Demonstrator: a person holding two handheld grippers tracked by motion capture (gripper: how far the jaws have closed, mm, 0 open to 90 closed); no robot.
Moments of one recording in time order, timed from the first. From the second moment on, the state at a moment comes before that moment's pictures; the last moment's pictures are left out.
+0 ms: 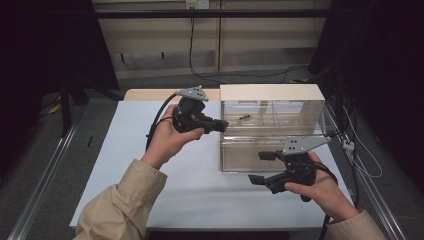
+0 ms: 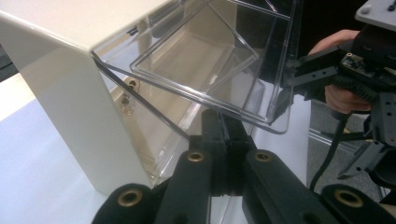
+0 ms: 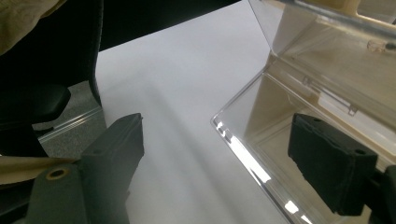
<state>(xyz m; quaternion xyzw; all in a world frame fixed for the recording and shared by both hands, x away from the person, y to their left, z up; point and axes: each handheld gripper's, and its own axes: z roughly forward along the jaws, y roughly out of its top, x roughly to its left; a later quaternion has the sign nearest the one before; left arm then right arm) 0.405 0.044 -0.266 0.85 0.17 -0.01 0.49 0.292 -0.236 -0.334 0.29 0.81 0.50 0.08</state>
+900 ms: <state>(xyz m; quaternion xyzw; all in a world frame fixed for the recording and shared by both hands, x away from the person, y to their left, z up) 0.398 0.044 -0.271 0.86 0.17 -0.02 0.49 0.281 -0.245 -0.373 0.29 0.83 0.47 0.06</state>
